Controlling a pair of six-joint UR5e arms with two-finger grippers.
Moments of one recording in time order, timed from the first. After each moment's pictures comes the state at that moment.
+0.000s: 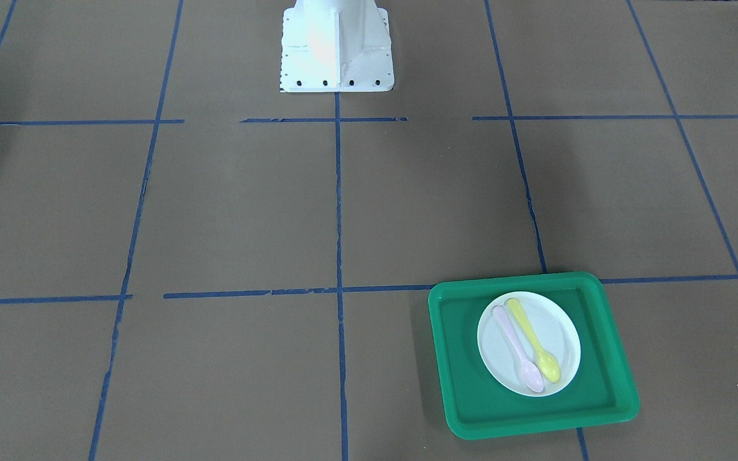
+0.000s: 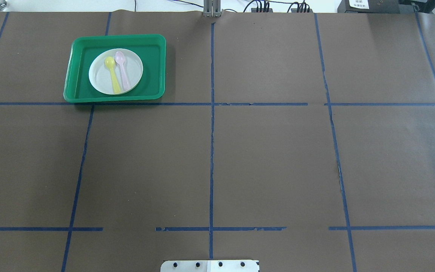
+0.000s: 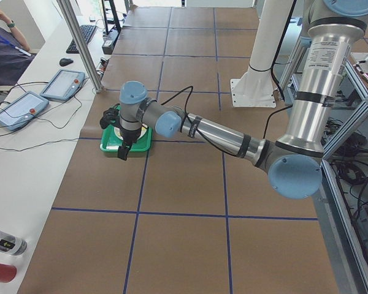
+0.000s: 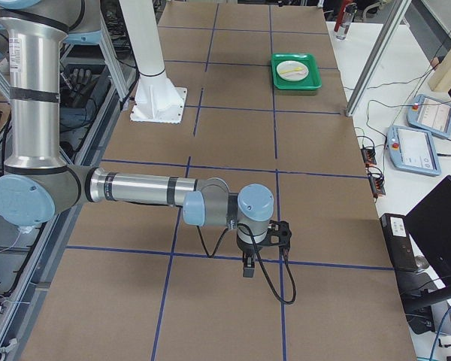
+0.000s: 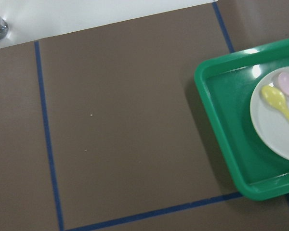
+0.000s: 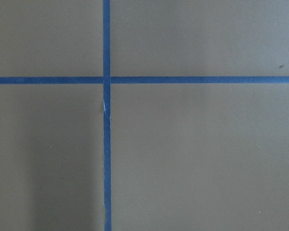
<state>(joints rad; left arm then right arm) -1.42 -1.71 -1.70 -1.73 -2.23 -0.11 1.58 -1.64 1.61 -1.53 2.28 0.03</state>
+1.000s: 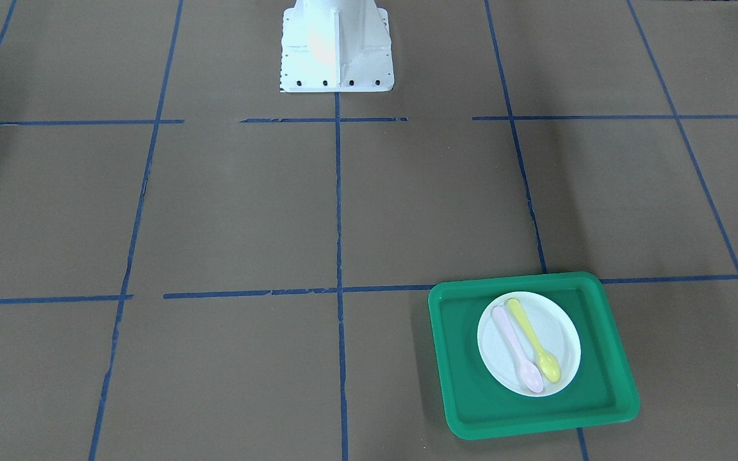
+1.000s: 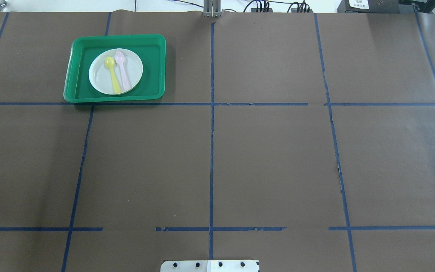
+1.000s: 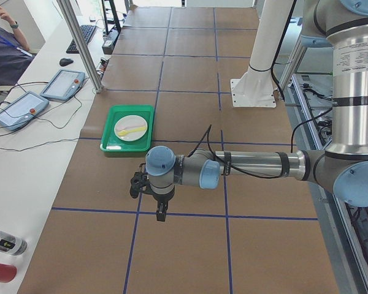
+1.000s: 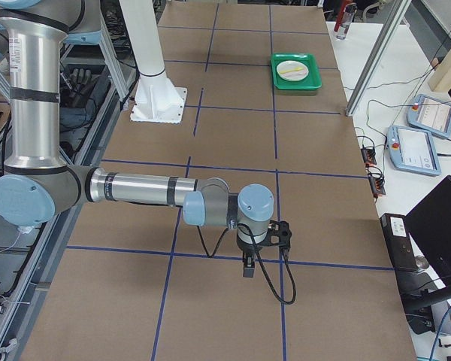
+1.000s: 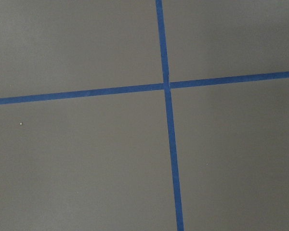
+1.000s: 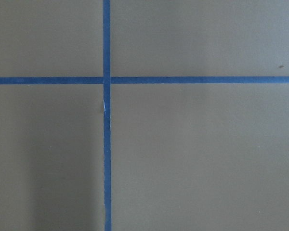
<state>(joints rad) -1.55 -1.47 -1.66 -1.66 -2.33 -0.03 1.58 -1.64 1.61 -1.53 2.28 0.03</state>
